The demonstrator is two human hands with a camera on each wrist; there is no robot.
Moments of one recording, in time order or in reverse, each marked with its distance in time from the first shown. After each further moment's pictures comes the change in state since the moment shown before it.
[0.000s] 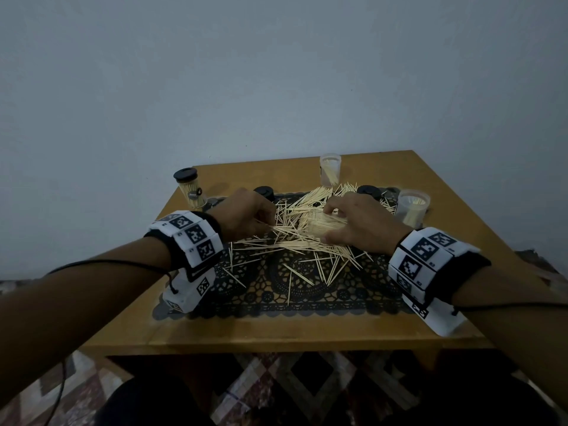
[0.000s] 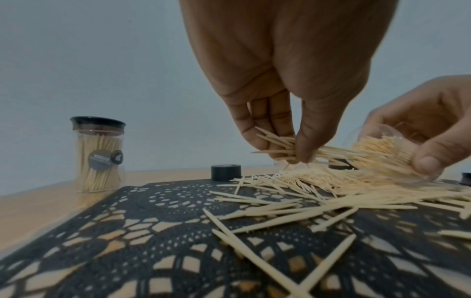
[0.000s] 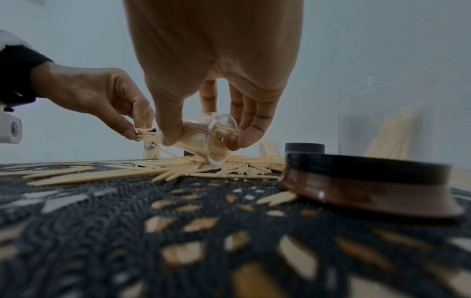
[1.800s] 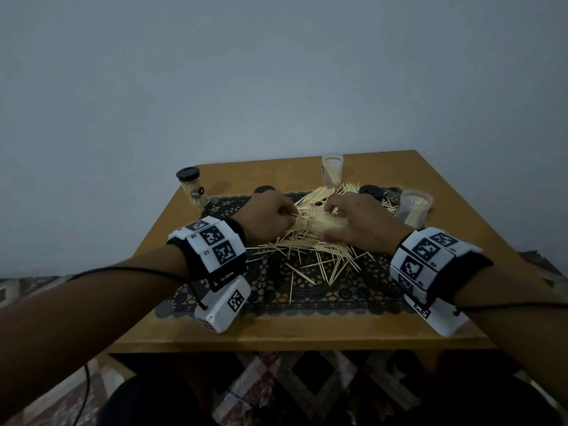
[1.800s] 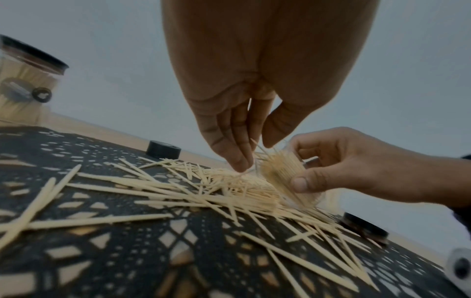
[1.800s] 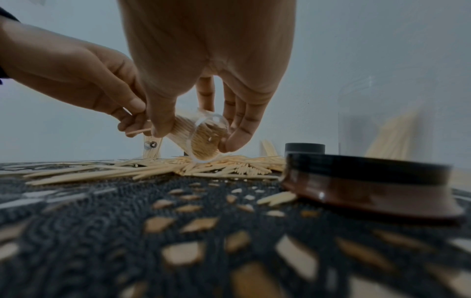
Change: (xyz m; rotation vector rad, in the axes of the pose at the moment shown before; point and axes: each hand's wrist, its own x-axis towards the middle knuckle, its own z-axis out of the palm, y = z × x) left_hand 0.005 0.048 0.007 -0.215 0.088 -0.197; right_hand 0.000 -0.002 0.001 0.046 0.047 -0.038
